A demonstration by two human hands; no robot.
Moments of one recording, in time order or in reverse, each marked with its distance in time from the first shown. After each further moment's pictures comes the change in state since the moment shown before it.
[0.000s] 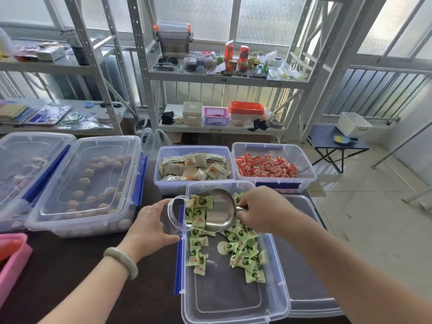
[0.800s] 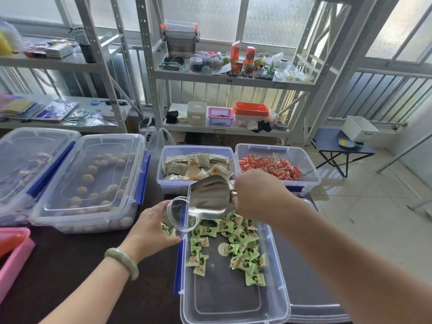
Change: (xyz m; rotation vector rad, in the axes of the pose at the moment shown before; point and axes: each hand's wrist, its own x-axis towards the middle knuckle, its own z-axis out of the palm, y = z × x) left_hand -0.001 -0.003 0.004 -0.099 -0.016 0.003; right_hand 0.013 -0.033 -0.030 -0.259 0.050 -0.052
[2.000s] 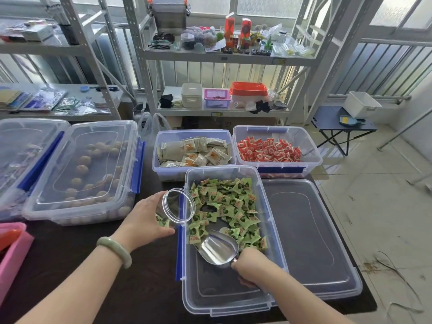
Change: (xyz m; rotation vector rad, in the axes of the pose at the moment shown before) left_hand 0.005 -0.007 -0.003 0.099 -0.052 0.032; right_hand -0.050 0.000 0.201 0.818 -0.586 0.585
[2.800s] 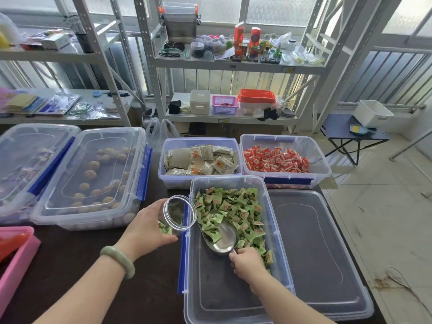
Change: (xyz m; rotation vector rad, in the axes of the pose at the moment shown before) left_hand 0.003 -0.008 0.002 -0.018 0.042 -0.066; right_hand 0.055 -0.001 0.017 0.488 0.123 -0.062
